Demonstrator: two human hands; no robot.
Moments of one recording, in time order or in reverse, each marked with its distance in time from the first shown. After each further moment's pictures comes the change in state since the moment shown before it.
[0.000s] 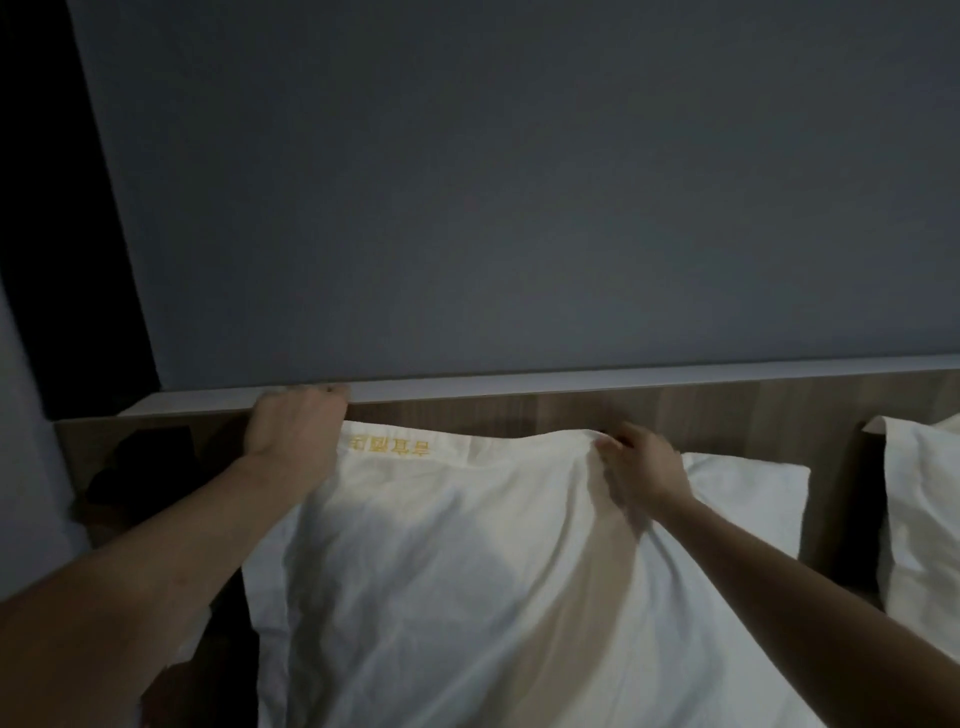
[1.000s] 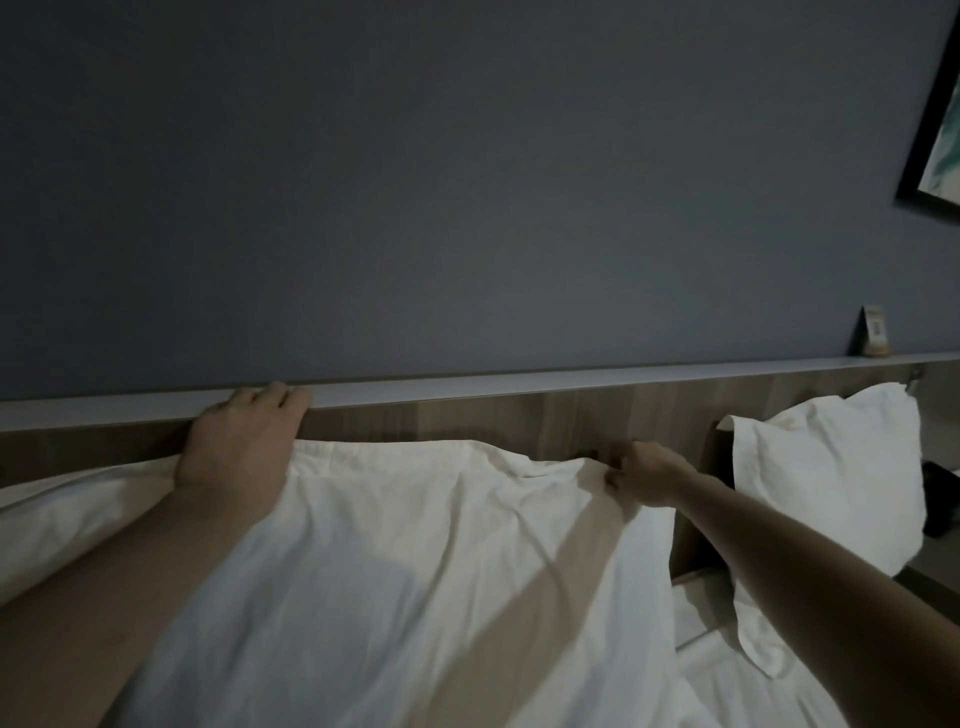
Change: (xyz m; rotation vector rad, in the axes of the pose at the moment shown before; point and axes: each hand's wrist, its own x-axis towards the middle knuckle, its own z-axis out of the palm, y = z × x) left_hand 0.038 0.090 0.042 -0.201 0.134 0.136; right_hand 0.032 0.120 -0.099 -0.539 -0.355 0.104
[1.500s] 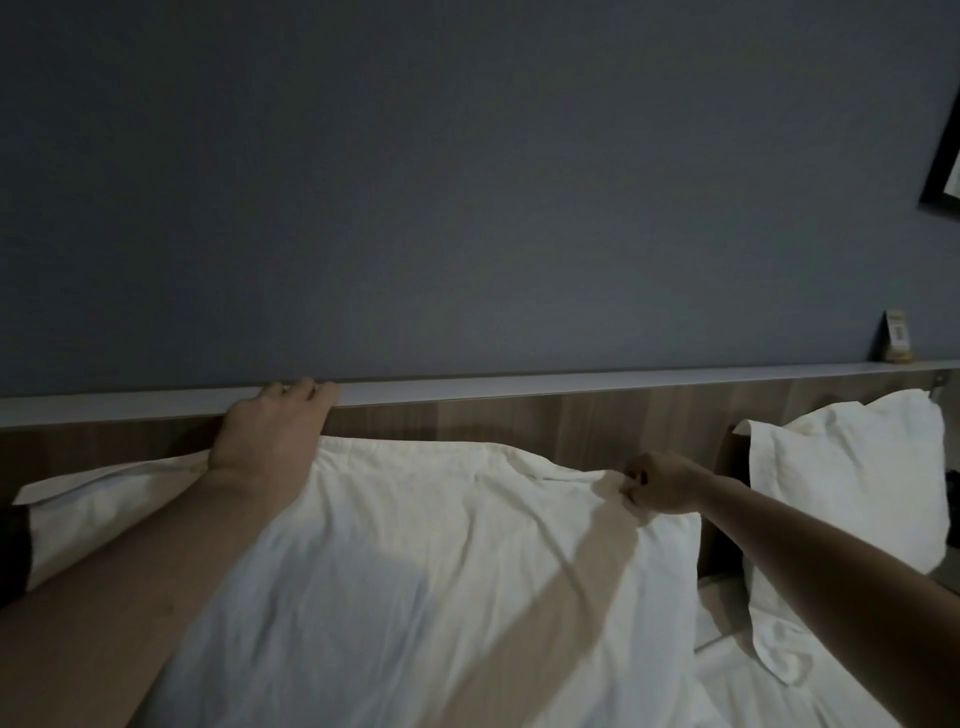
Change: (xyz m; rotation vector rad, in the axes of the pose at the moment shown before) left_hand 0.000 0.005 -0.020 0.064 0.011 0.007; right_hand -0.010 -0.003 -0.007 -0.040 -0.119 -0.063
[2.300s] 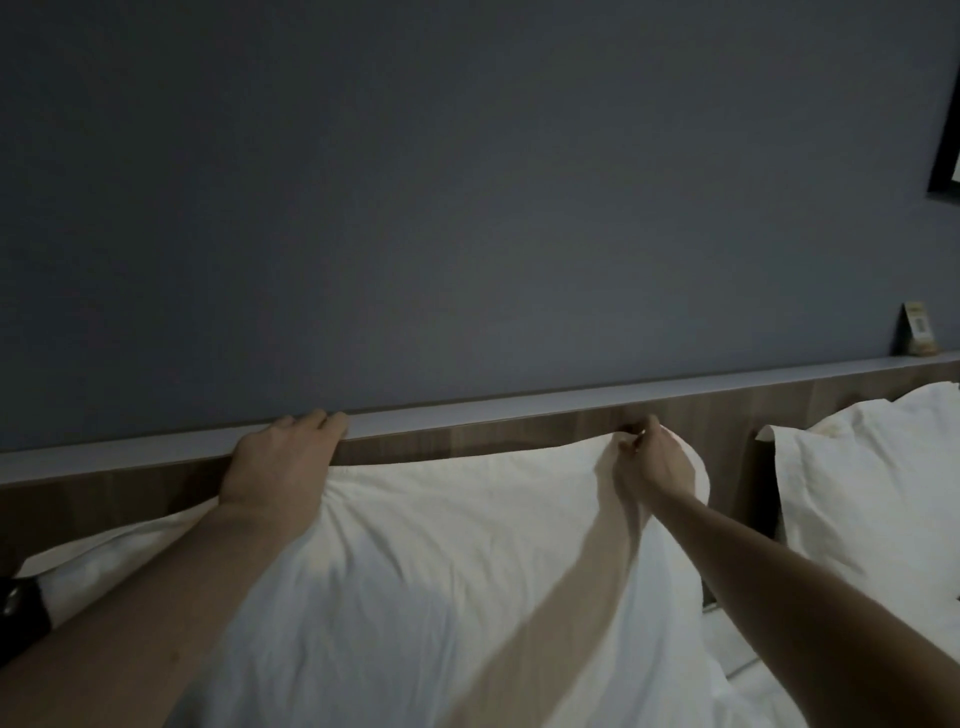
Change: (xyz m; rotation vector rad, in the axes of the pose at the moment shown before) left_hand 0.007 -0.009 -0.003 -0.043 0.000 0.033; right_hand 0.040 -0.042 0.017 0.582 0.657 0.262
